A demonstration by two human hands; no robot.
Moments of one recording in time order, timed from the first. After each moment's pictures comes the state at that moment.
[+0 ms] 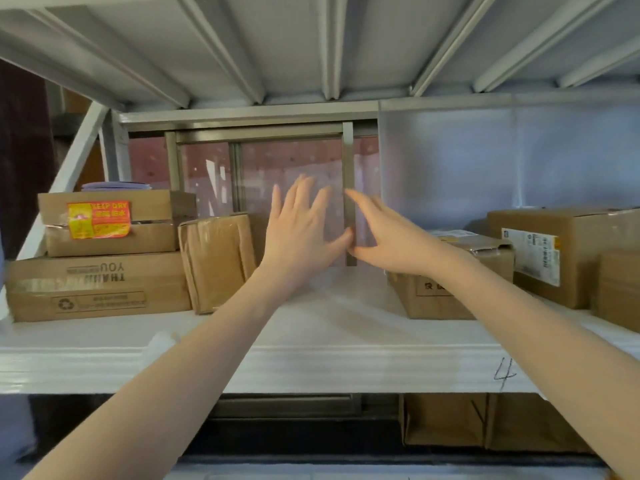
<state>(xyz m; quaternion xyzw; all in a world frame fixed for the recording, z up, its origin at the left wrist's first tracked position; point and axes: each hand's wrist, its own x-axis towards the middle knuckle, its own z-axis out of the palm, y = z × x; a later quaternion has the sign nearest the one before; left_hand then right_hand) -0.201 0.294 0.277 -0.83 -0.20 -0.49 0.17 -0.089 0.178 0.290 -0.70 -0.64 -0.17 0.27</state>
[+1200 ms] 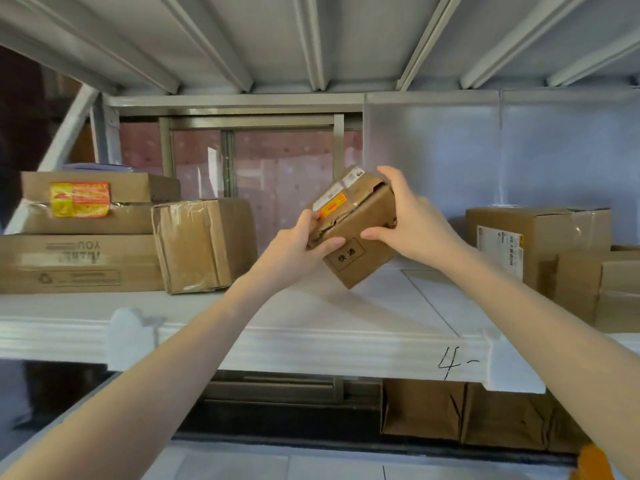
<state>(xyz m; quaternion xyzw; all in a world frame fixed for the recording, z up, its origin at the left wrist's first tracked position) -0.186 0.275 0.249 -0.87 -0.21 -0.41 -0.17 -0.051 0.138 0.287 -0.69 -0.58 -0.22 0.37</state>
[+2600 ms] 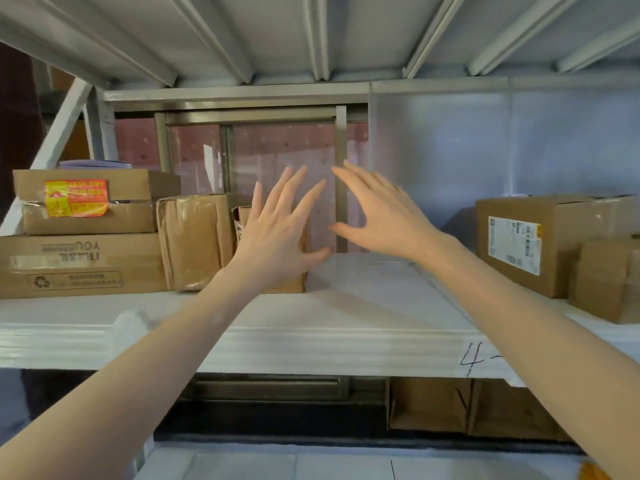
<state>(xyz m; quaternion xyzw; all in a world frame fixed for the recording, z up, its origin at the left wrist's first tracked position) -0.207 0.286 0.254 -0.85 -0.18 -0.44 0.22 -0.064 0.173 0.287 -0.67 -0.62 -0.33 0.23</state>
